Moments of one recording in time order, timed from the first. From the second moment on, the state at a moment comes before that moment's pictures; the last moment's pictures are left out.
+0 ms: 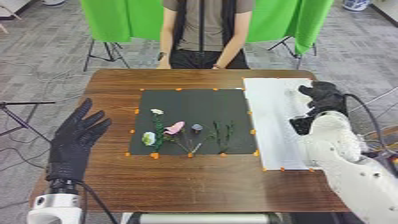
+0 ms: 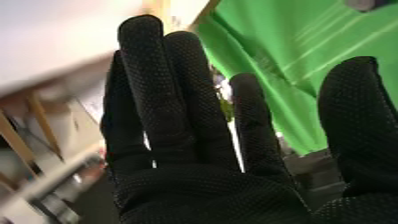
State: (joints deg) left arm 134.1 -56.0 -93.7 -129.7 42.9 19.1 23.3; right arm -79.7 -47.0 65.1 -102.3 -111.1 25.4 54.3
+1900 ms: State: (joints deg) left arm 132.5 -56.2 -93.3 -130.5 42.0 18.2 23.6; right arm -55.7 -48.4 47.6 -76.5 -113.7 -5.0 53.5
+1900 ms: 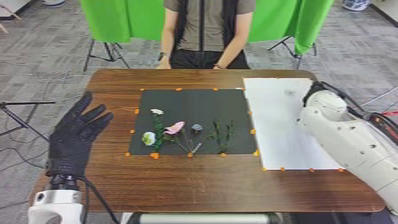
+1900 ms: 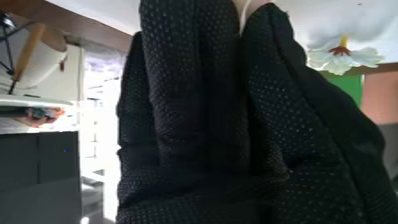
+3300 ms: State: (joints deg) left arm 132.6 -56.6 -94.0 -131.0 42.4 17.8 22.6; right arm -70.1 -63.6 52.8 -102.6 -115.9 -7.2 36.2
